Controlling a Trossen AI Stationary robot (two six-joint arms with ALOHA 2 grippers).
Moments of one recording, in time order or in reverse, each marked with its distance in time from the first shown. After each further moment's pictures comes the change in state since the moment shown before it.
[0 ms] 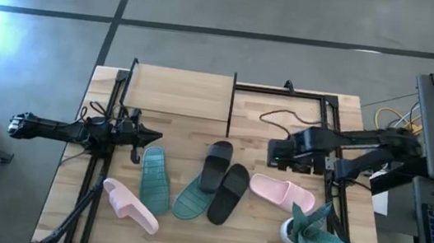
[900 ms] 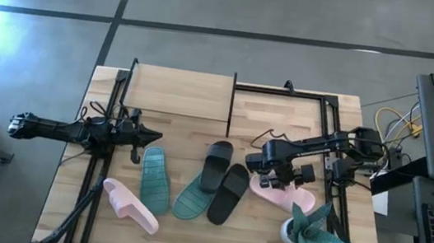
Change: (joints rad) left arm 0.000 0.000 0.000 0.000 0.000 0.000; right arm 0.011 0.347 -0.044 -0.007 -0.257 -0.162
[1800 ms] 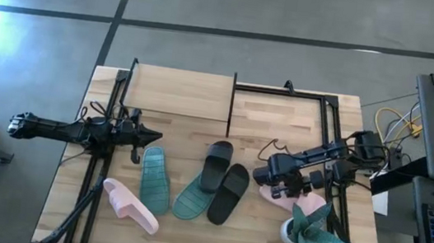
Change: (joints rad) left arm 0.000 0.005 0.000 0.000 0.000 0.000; right arm 0.104 -0.001 -0.147 0.042 -0.003 -0.023
